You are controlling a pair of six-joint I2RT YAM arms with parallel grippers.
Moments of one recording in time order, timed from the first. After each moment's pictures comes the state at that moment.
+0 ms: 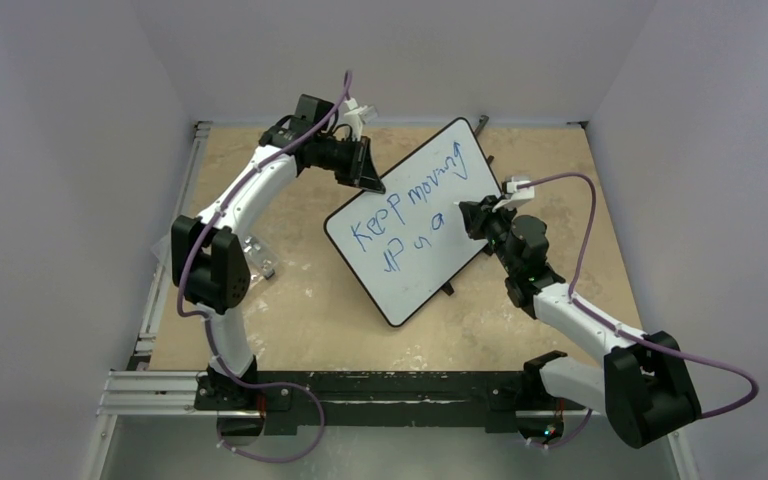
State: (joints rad) left arm -0.37 1.89 1.77 -0.71 0.80 -0.15; right arm 0.36 1.13 0.48 0.58 0.04 0.31
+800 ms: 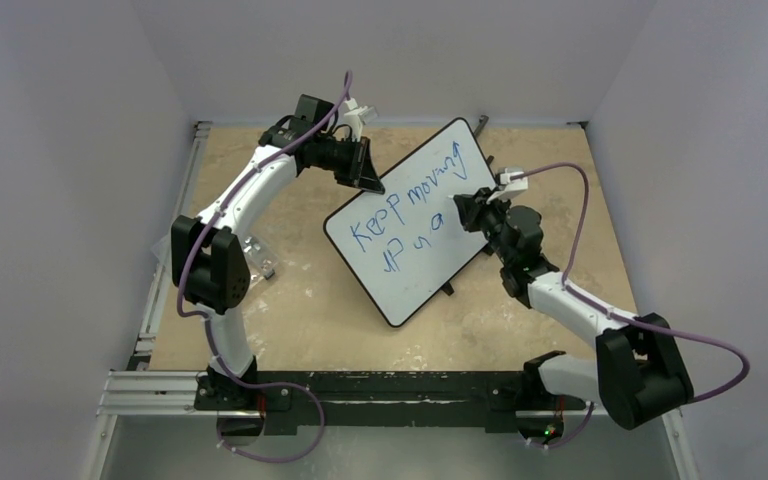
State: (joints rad) left arm -0.37 1.89 1.77 -0.71 0.79 -0.13; right arm 0.36 1.21 0.53 0.60 0.01 0.30
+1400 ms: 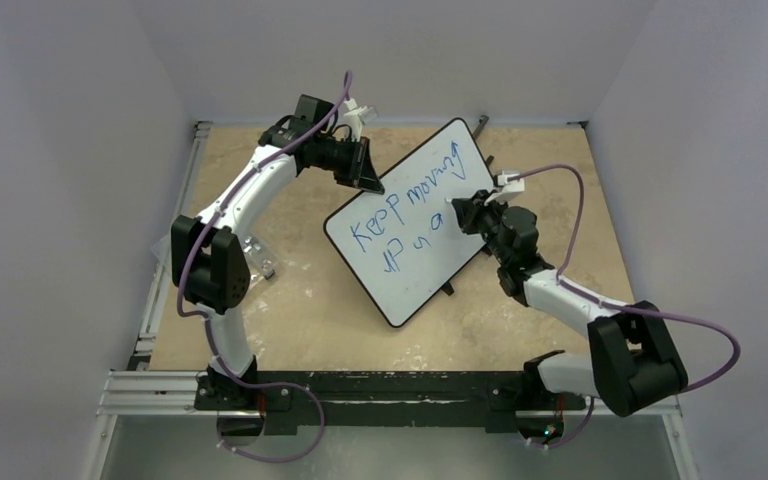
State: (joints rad) left arm -0.37 1.89 1.77 -0.72 0.79 -0.13; right arm 0.36 1.29 0.54 0.65 0.01 0.33
